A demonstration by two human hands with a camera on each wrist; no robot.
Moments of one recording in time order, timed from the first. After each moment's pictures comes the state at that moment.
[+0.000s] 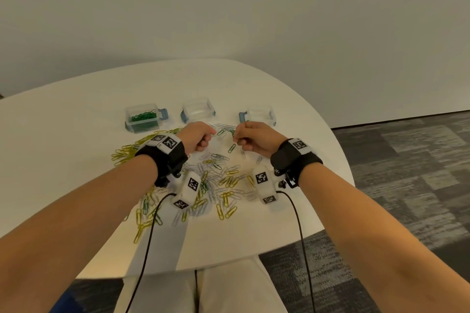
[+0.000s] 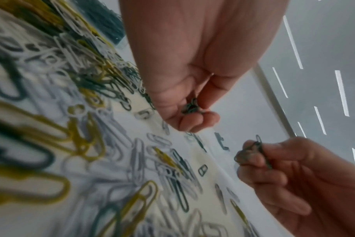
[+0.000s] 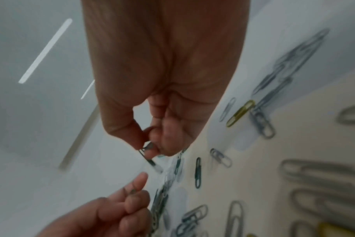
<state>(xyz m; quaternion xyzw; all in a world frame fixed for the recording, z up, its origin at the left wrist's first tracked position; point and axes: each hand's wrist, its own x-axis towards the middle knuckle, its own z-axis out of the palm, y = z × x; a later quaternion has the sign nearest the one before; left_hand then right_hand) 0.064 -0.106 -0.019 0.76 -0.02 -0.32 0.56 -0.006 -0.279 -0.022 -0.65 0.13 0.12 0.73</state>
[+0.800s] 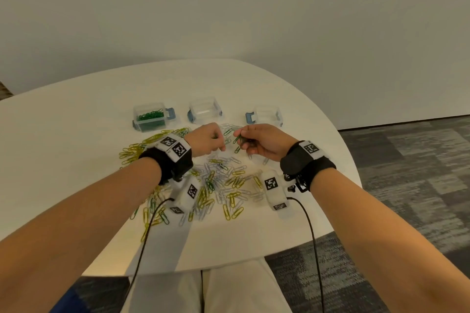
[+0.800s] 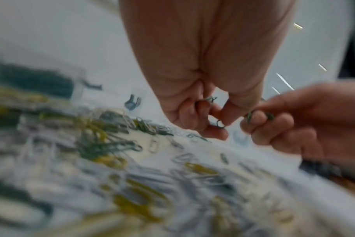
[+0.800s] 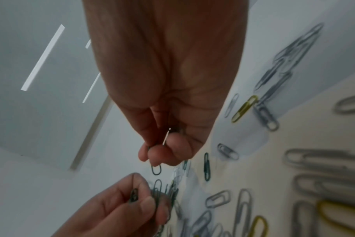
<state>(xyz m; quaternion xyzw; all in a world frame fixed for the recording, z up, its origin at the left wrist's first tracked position) 0.057 -0.094 -0.016 0.85 -0.25 -0.27 0.39 -0.011 -0.275 -0.014 -0.65 0.11 0.16 0.73</state>
